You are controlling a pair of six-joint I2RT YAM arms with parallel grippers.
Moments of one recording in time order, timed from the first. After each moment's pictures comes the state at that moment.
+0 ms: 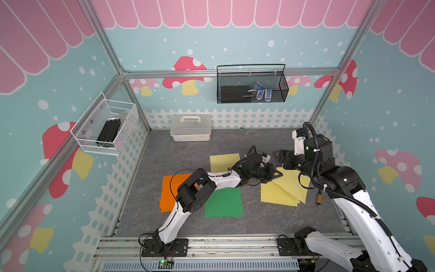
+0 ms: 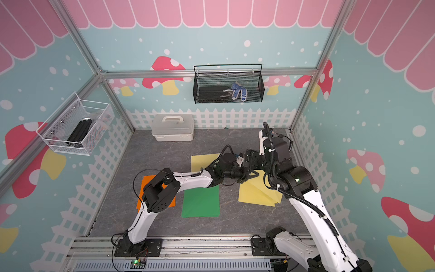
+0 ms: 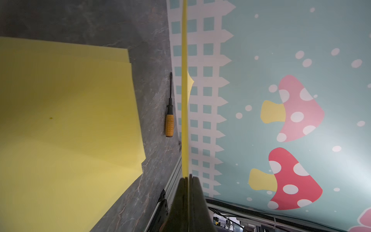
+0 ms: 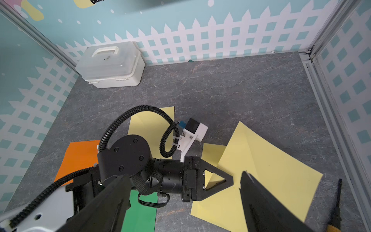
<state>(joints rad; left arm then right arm) -0.91 2.24 1.52 0.40 0.58 -1.32 0.43 1.01 1.37 -0.94 0.13 0.34</state>
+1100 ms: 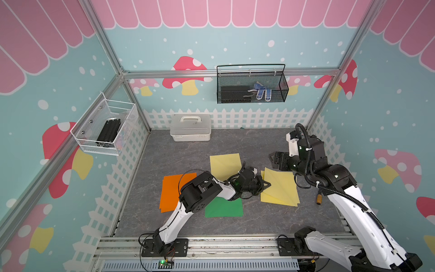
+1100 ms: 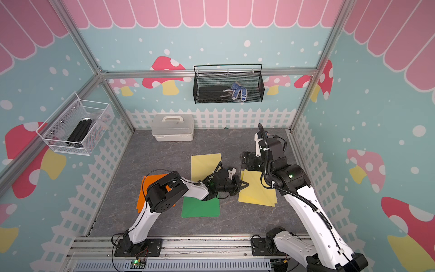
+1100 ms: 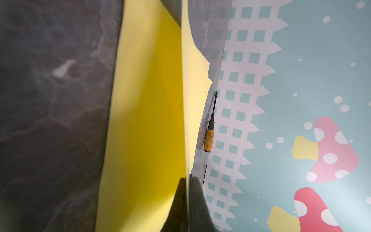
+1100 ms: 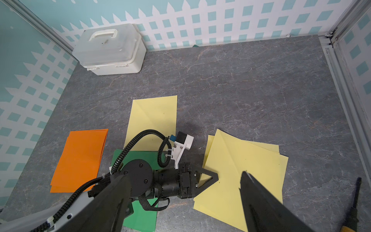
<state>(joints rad) -0.94 2.28 1.24 0.69 0.38 -1.47 0.43 1.04 1.32 -0.91 0.08 0.35</state>
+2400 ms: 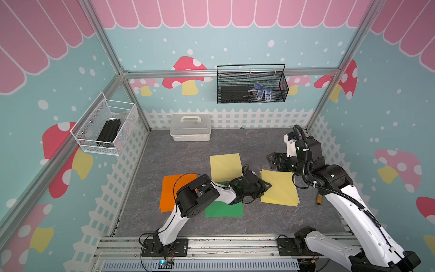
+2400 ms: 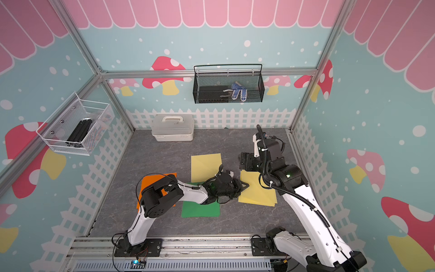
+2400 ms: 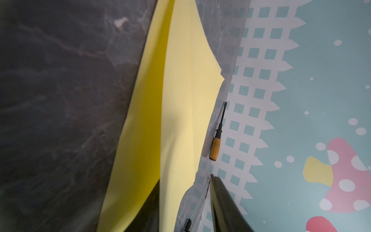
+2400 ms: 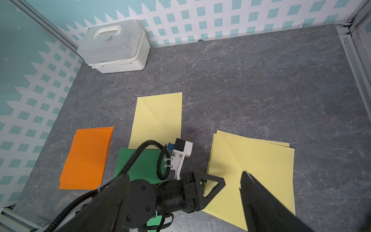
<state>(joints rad) -1.01 2.19 1.19 0.55 0.20 -1.53 0.43 1.04 1.28 -0.88 0.04 0.37</state>
